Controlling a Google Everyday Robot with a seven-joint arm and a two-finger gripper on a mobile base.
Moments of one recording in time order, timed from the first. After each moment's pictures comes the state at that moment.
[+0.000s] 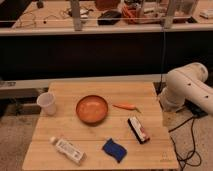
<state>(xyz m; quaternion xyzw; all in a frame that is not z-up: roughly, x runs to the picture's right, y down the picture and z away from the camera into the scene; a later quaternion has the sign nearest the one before) 0.291 0.114 0.681 -0.28 0.02 0.03 0.96</state>
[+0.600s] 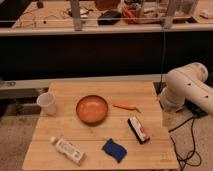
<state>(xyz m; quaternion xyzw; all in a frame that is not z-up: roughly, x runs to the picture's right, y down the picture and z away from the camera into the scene) 0.289 0.115 0.681 -0.28 0.03 0.03 0.96</state>
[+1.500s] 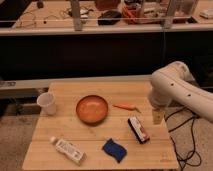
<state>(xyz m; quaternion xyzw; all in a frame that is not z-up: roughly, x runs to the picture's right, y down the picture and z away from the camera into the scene) 0.238 0.110 0.700 -0.28 0.03 -0.02 0.96</state>
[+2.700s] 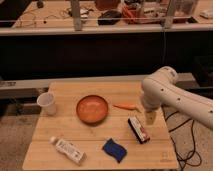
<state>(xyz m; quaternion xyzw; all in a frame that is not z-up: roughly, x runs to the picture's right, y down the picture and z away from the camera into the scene) 0.216 0.116 0.726 -0.26 0.01 -0.05 0.96</state>
